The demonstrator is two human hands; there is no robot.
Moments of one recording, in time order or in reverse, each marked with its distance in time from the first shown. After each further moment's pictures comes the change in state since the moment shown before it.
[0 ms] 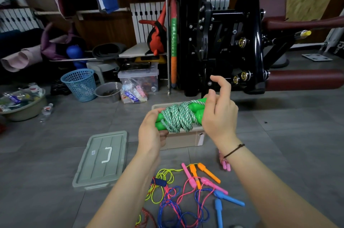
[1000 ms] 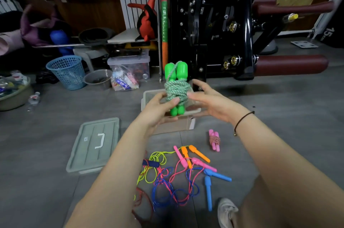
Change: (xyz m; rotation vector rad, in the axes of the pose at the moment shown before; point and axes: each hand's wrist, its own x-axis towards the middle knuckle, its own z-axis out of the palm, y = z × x) left_hand 0.030 -0.021 0.005 0.264 -0.440 -0.105; right_hand 0.009 0.044 -0.021 0.588 -0.894 0.825
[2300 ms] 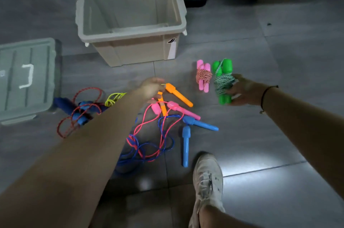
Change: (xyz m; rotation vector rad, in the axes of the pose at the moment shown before) left_hand 0.211 -0.328 0.020 0.430 0.037 -0.626; right_hand 0.089 0.343 -0.207 -0.074 0.219 0.657
